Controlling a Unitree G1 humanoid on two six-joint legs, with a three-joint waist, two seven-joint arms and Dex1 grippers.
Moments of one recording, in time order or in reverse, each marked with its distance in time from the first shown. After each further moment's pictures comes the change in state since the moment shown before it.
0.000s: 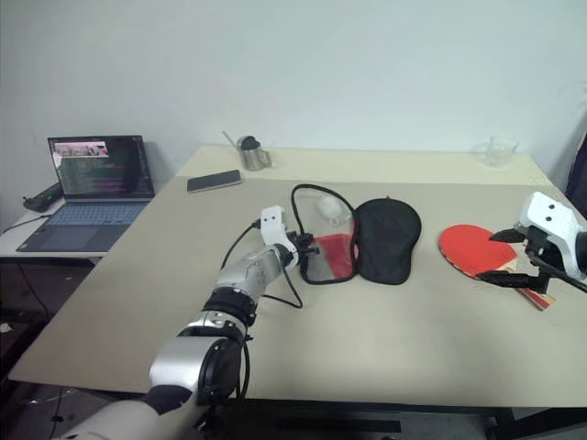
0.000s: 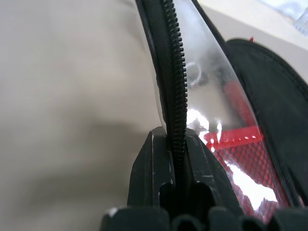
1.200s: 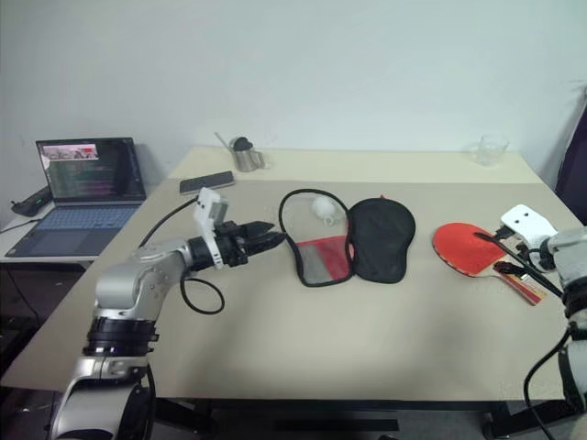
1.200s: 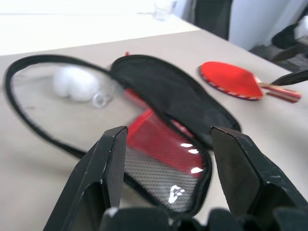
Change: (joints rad) left arm 0.329 0.441 -0.135 -0.807 -0.200 0.321 -0.617; right arm -0.521 0.299 0.357 0.841 -0.494 -0.020 -0.384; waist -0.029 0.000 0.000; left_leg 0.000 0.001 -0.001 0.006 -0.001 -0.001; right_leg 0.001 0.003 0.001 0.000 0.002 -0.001
